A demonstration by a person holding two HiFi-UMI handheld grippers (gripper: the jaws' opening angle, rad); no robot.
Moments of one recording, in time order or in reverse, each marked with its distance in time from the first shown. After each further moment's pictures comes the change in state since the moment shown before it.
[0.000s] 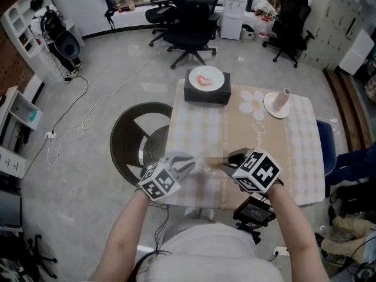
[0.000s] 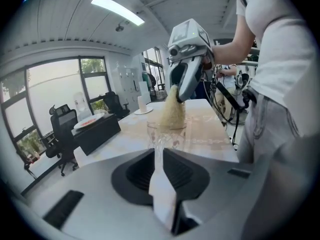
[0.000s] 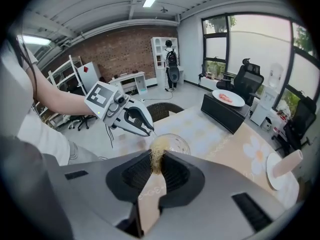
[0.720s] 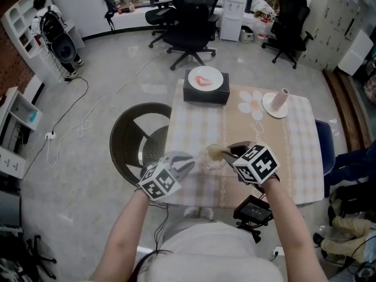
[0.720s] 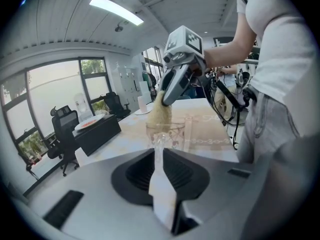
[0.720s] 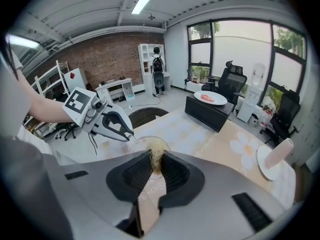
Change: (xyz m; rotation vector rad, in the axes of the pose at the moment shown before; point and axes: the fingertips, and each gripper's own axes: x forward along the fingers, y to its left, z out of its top) left arm 0.000 -0.002 0.001 0.009 0.005 0.017; right arm 0.005 -0.039 -0.001 0.094 -0.070 -0.122
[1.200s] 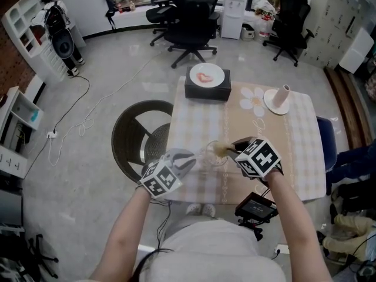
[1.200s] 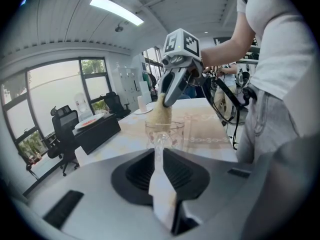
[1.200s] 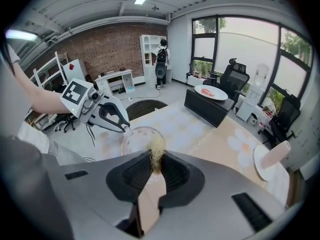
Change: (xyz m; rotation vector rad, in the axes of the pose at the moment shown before) left arm 0.000 -0.003 -0.003 -0.001 -0.002 0.003; right arm 0.003 -0.009 -0.015 -0.045 0.087 -0.017
